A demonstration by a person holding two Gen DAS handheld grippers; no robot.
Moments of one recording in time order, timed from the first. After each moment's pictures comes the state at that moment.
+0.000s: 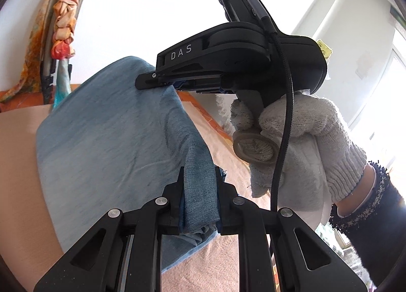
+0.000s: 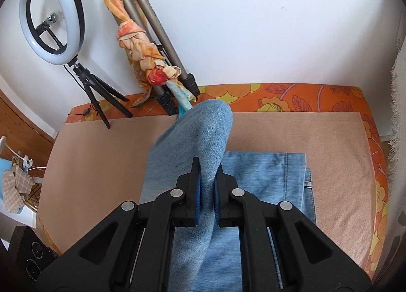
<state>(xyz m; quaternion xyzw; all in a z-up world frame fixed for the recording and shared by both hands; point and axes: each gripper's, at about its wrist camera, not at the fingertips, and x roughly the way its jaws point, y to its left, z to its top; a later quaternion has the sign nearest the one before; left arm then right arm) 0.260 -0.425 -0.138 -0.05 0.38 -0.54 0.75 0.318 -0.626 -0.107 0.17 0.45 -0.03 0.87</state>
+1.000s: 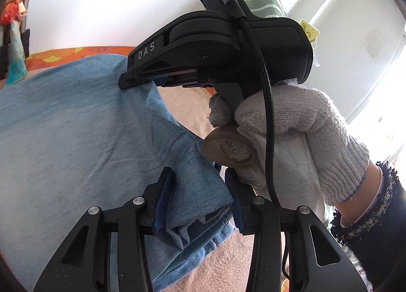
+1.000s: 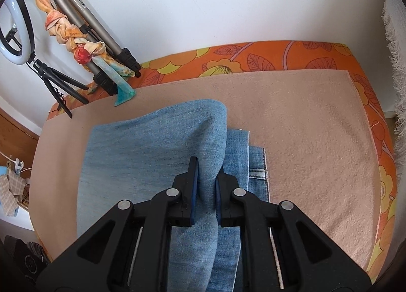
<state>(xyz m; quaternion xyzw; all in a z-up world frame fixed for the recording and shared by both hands) 0.267 -0.520 -0.202 -0.01 0.44 -0.54 0.72 0.291 -0.708 -0.205 0.21 0.48 -0.04 0.85</state>
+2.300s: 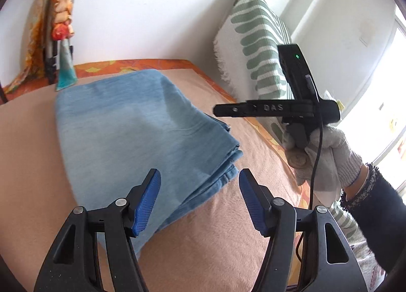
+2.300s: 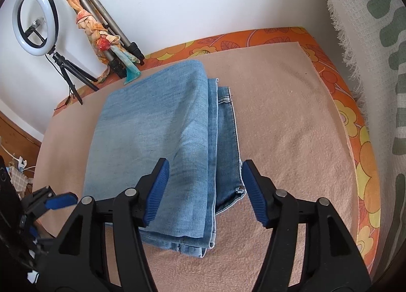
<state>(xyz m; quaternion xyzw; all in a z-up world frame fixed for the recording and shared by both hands) 0.230 -0.436 -0.162 0.02 0.42 -0.52 0.74 0.163 -0.693 -0.179 0.22 0.45 -0.07 0.86</state>
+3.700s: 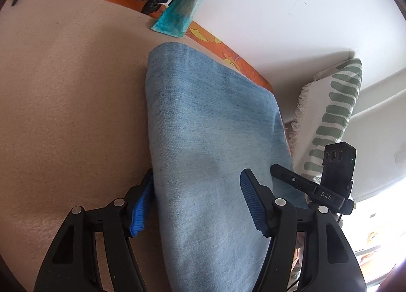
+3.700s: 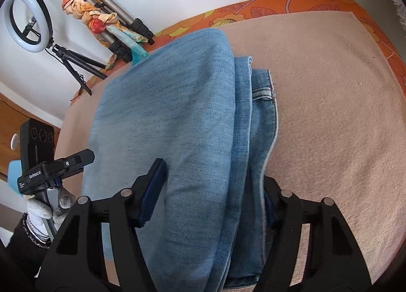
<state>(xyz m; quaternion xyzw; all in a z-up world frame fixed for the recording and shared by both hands) 0.363 -0.409 -0.245 -0.18 0.56 -0.38 0.72 0.241 -0.700 -0.240 0.27 0.48 0.03 0.83</state>
